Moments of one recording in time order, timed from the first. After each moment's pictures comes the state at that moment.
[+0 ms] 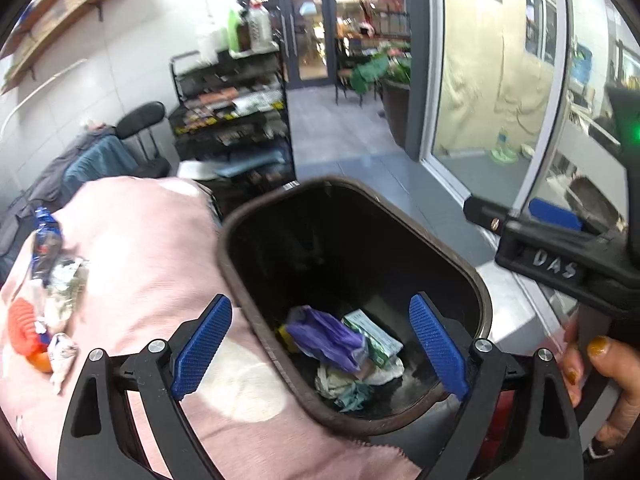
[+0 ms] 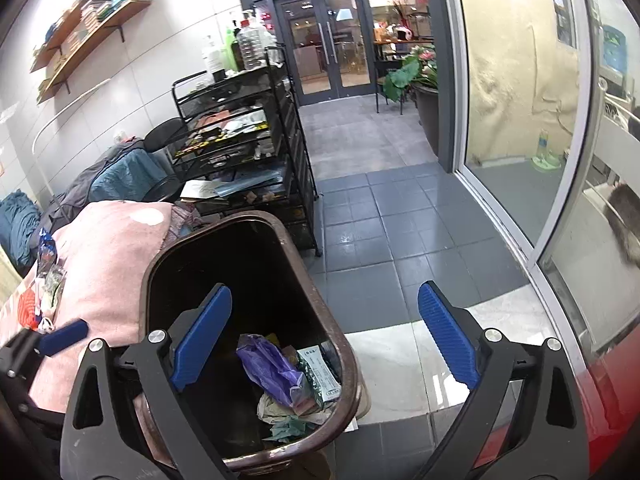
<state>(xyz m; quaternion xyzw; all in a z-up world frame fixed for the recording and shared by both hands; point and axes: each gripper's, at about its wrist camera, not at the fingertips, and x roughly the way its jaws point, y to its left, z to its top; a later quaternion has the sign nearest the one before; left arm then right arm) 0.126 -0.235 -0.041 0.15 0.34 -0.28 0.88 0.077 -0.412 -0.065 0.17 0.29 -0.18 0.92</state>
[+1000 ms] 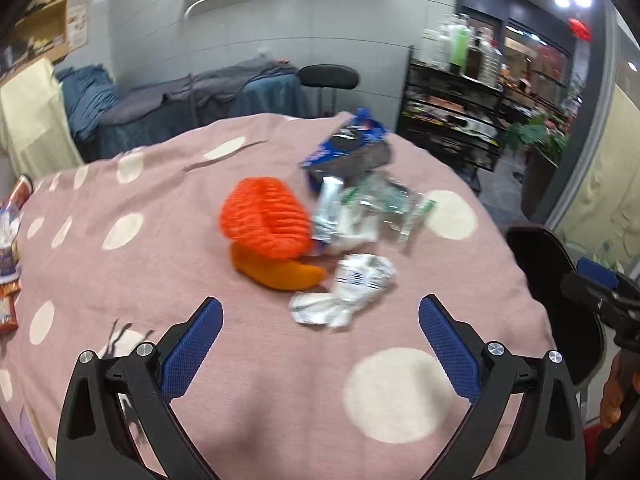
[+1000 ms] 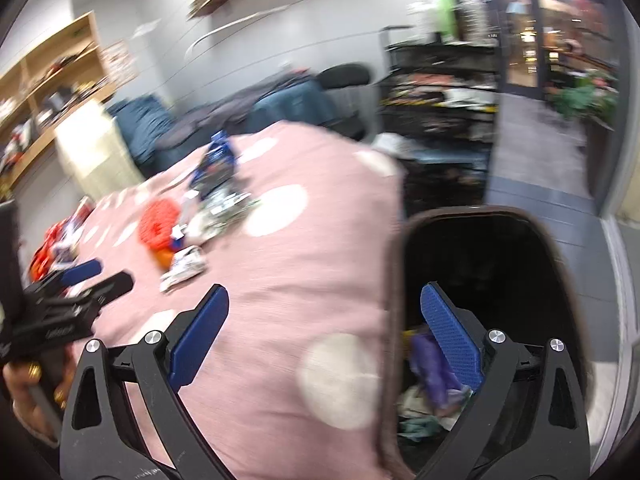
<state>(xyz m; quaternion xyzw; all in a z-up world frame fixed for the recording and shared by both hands) 0.184 0.033 -0.028 0.00 0.37 -0.05 0.93 0.176 -0.214 -0.041 0.08 0.36 0.13 0.92</state>
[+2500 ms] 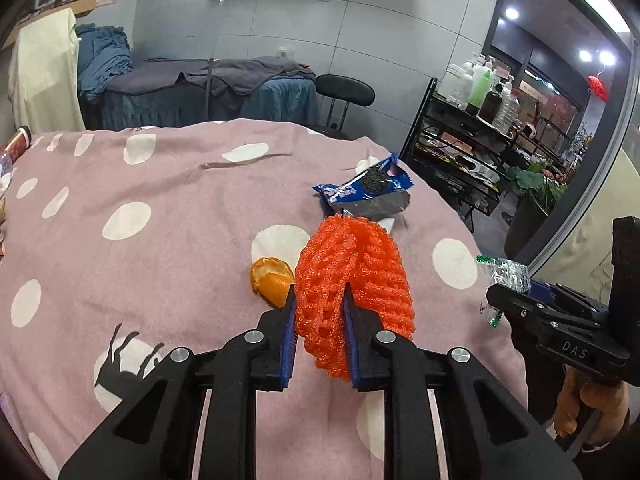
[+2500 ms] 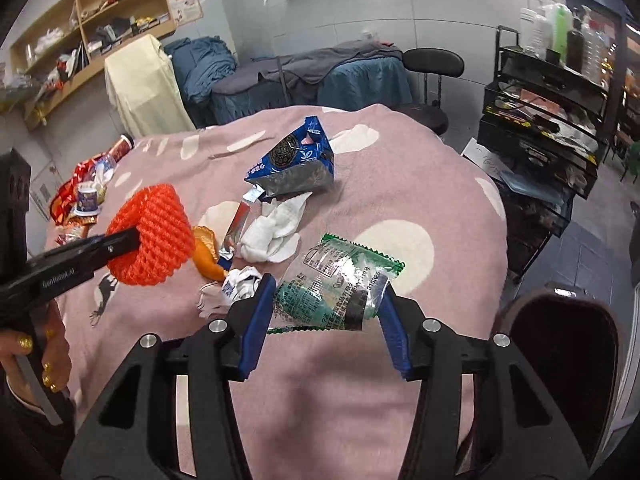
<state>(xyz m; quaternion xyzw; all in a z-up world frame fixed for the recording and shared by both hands) 0.184 0.060 -0.005 -0.08 0.36 -0.06 0.93 0.228 -0.141 -0.032 0.02 0.37 0.20 0.90</state>
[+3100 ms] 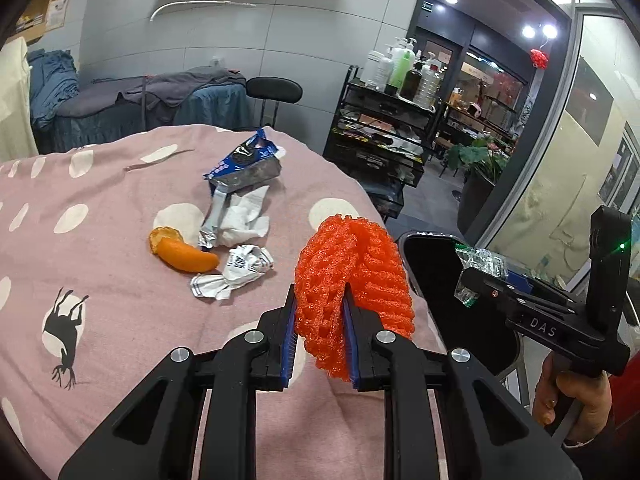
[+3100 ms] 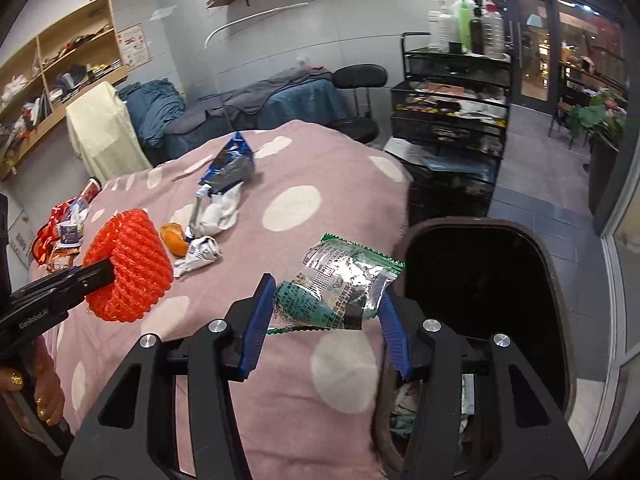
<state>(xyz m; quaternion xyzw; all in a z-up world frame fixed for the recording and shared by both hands) 0.127 -0.020 -0.001 -0.05 0.35 -0.16 0.92 0.135 -0.233 -0.031 0.07 0.35 0.09 0.93</state>
